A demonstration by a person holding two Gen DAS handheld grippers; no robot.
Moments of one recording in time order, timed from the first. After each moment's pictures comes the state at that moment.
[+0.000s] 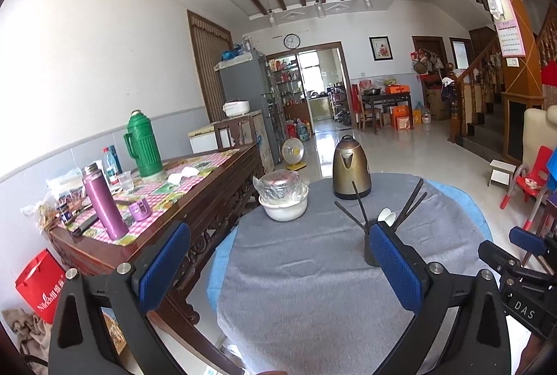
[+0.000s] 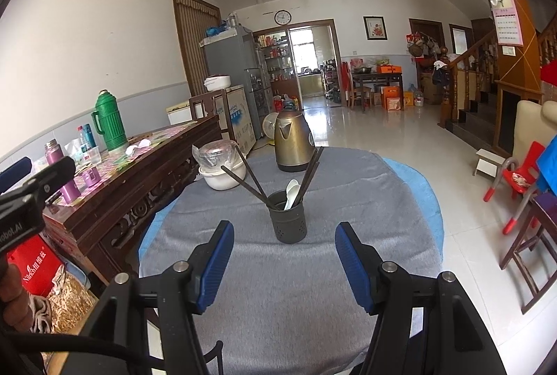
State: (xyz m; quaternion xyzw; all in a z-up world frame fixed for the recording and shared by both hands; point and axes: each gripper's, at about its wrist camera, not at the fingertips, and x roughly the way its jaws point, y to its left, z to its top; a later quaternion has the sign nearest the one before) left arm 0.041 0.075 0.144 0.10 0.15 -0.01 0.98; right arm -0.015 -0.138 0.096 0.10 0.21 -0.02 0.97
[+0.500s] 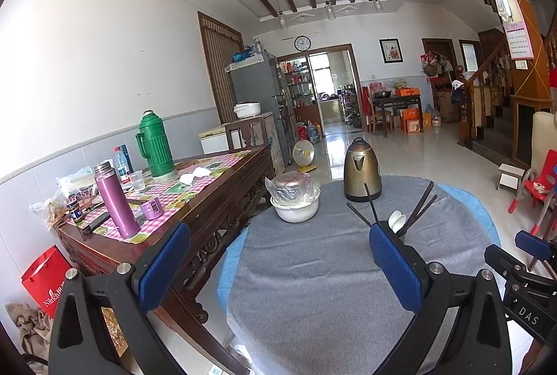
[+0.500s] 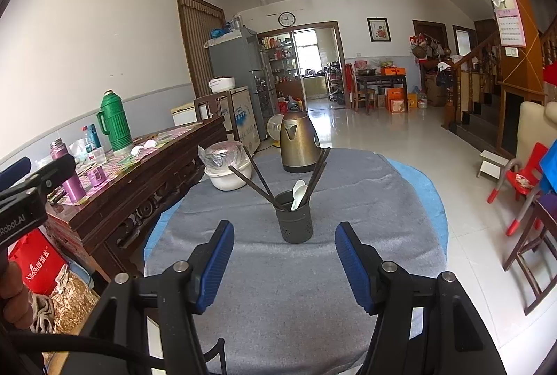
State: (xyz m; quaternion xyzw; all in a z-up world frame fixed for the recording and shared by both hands) left arm 0.035 0.081 0.146 0.10 0.14 0.01 0.99; right arm -0.020 -0.136 0.101 0.09 0.21 -0.02 0.97
